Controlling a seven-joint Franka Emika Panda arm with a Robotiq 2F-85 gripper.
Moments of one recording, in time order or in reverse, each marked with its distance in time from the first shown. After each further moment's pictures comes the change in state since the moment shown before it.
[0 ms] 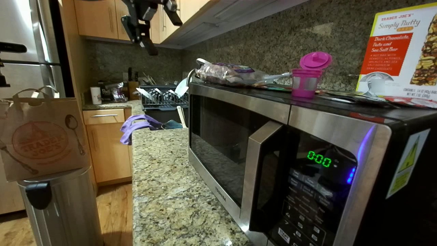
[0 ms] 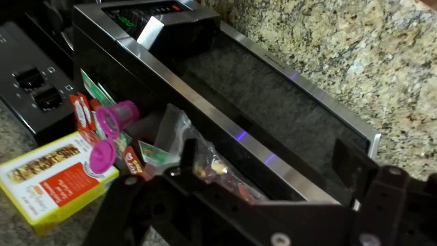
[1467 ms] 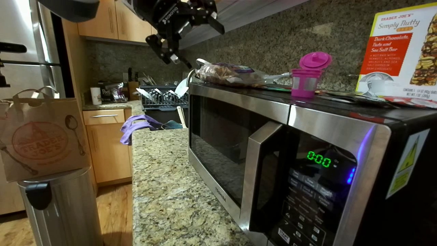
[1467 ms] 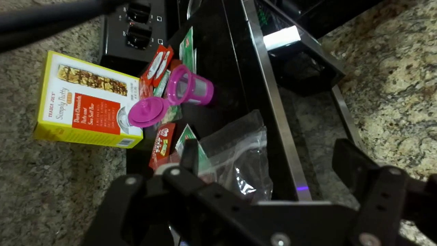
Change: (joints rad) arm 0.051 0.147 -0.079 0.002 -0.474 0.024 -0.336
